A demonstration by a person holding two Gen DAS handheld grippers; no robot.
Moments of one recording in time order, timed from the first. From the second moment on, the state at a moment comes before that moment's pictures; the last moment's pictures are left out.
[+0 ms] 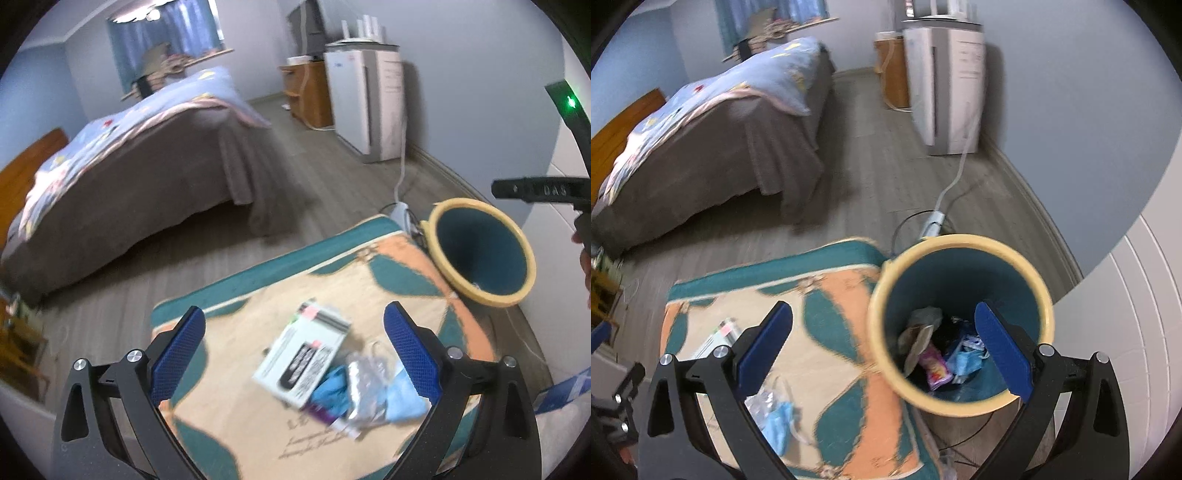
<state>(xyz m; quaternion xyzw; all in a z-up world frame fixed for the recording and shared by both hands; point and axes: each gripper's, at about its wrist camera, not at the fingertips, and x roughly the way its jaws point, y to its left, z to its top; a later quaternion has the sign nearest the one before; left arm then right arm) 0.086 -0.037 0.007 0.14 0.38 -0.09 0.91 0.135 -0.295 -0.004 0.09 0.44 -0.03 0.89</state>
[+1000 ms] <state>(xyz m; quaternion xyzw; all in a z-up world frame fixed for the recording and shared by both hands) 0.096 0.063 -0.028 0.10 0.42 -0.02 0.90 0.122 -0.153 -0.131 0.04 0.58 0.00 0.81</state>
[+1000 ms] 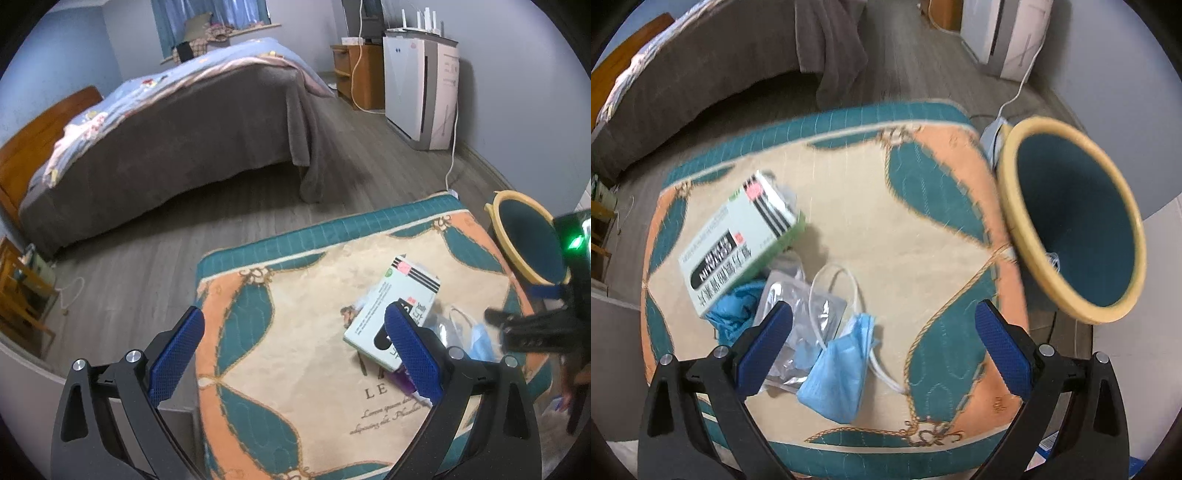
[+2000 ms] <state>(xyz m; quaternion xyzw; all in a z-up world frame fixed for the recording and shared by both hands) 0.152 -0.001 -0.128 0.15 0.51 -0.10 0.84 0.154 -0.178 -0.113 0.06 0.57 0.06 0.81</state>
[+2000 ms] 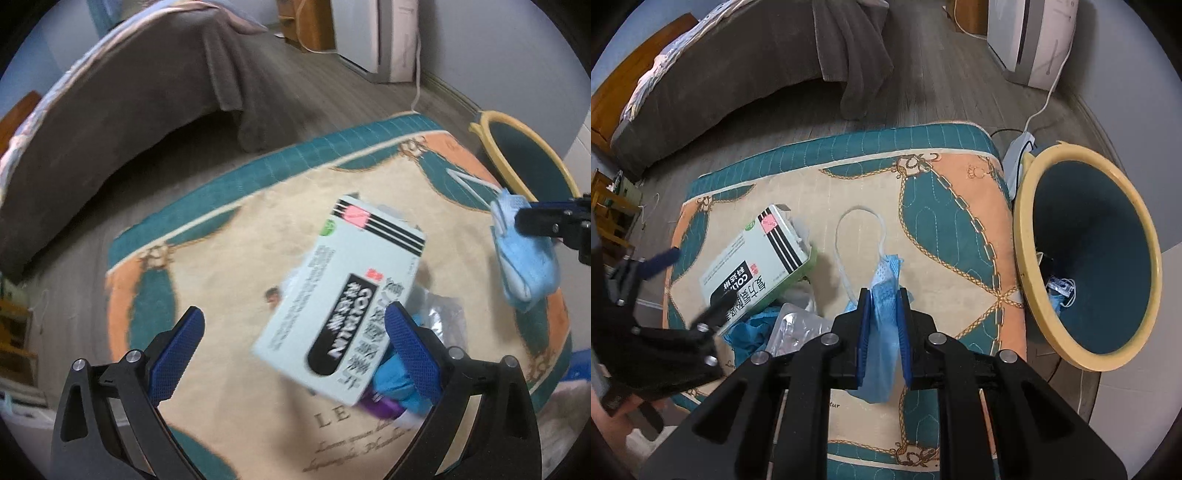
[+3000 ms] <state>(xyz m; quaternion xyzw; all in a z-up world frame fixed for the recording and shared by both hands) 0.172 -0.015 -0.161 0.19 0.53 -0.16 0.81 0.170 -0.190 -0.111 0.09 0.58 0.09 0.81</state>
